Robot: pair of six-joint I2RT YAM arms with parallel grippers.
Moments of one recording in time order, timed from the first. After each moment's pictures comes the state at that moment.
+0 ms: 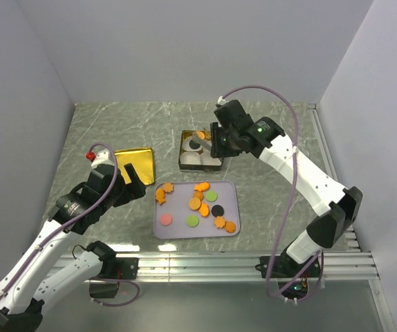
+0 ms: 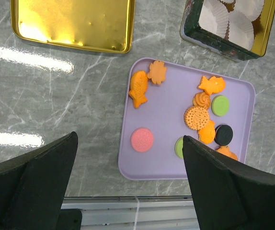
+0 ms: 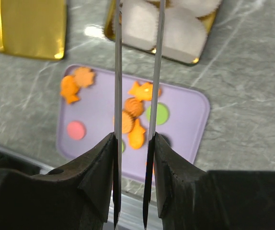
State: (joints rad) left arm -0.54 0.72 0.88 -0.90 -0.29 -0.77; right arm 0.72 1.56 1.70 -1.01 0.14 0.49
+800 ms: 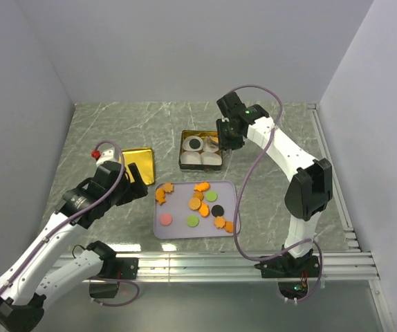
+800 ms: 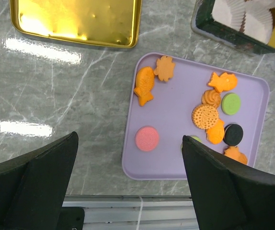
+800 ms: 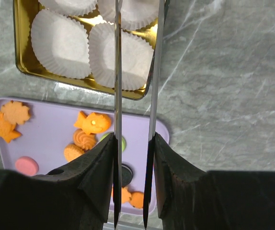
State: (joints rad) left arm -0.54 0.78 0.88 -0.90 -0.29 -0.77; right arm 0.51 1.85 1.76 -0.99 0.09 0.37
